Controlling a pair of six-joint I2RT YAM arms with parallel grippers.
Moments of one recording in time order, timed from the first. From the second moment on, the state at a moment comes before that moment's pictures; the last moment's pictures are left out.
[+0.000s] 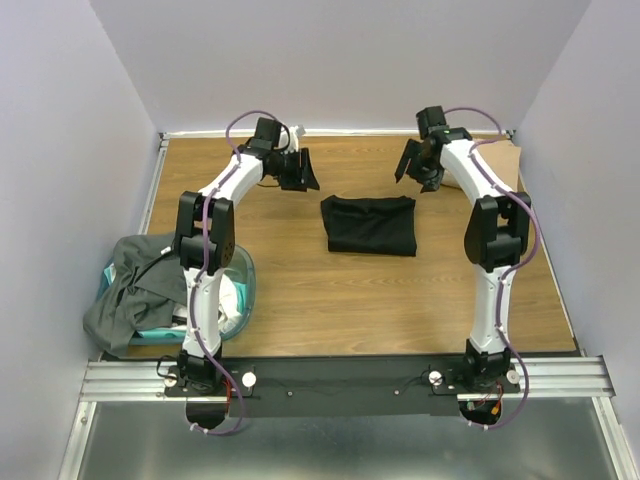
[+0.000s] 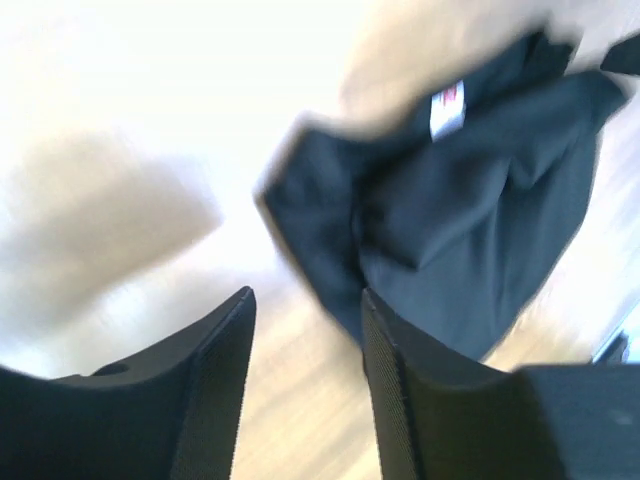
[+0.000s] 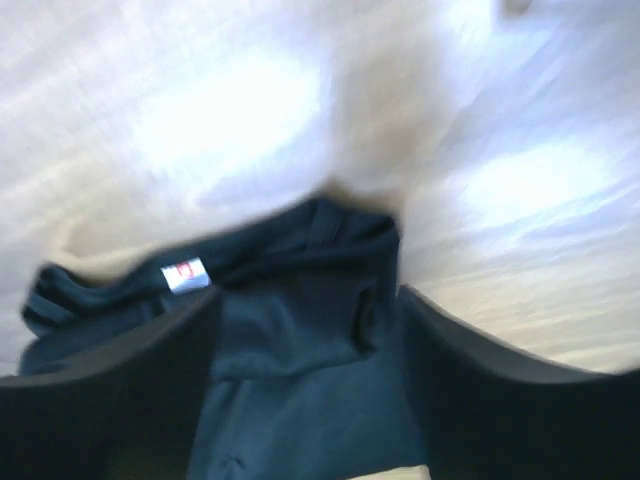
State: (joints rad) left arm -0.26 2.21 1.82 -0.51 0.57 -0.28; right arm 0.21 2.20 1.95 -0.89 0.06 0.55
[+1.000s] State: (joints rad) left arm -0.31 2.02 1.43 -0.24 0.66 -0.36; right arm 0.12 1.82 1.36 -0.64 -0.25 0.39
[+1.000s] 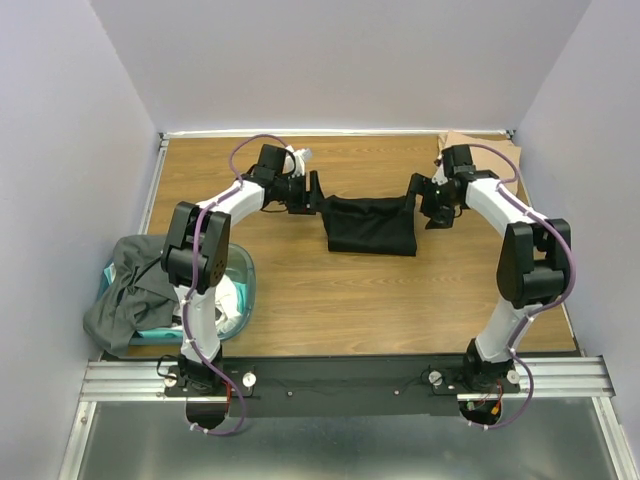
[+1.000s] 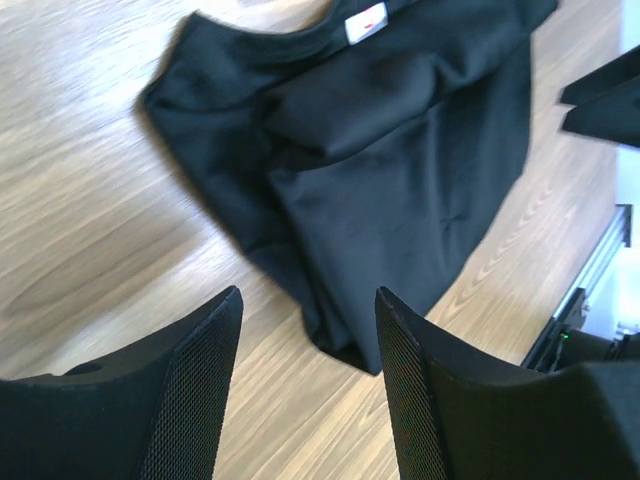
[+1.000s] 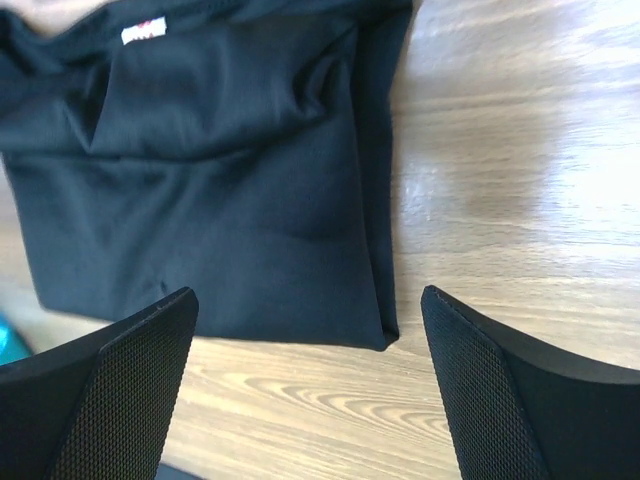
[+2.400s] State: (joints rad) left arm -0.41 2.14 1.45 -0.18 0.46 -0.43; right arm -0.01 1.91 1.15 -0.26 -0.71 0.23
